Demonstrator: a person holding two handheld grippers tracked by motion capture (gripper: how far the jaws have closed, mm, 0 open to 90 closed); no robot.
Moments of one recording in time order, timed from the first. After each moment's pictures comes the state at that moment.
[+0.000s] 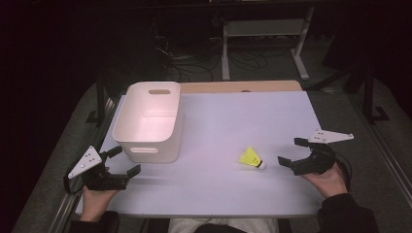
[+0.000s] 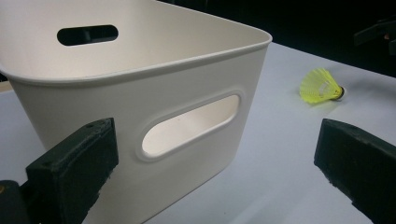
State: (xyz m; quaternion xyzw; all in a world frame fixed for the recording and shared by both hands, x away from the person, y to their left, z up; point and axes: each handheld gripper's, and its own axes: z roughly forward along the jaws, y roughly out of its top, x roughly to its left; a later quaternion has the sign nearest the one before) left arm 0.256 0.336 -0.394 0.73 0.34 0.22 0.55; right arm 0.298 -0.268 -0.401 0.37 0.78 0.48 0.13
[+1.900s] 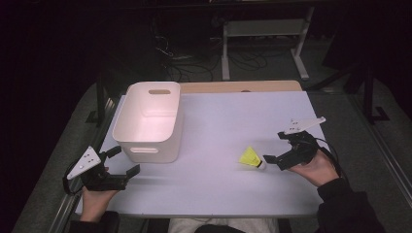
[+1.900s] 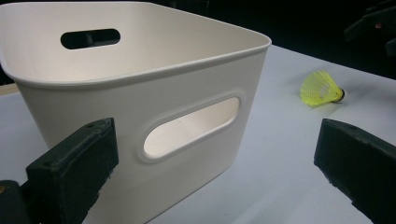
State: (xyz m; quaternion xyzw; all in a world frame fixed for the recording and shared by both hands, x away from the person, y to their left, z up) left arm 0.254 0.337 -0.393 0.72 0.34 0.22 0.56; right arm 0.319 -0.220 -0.370 0.31 0.85 0.40 0.11
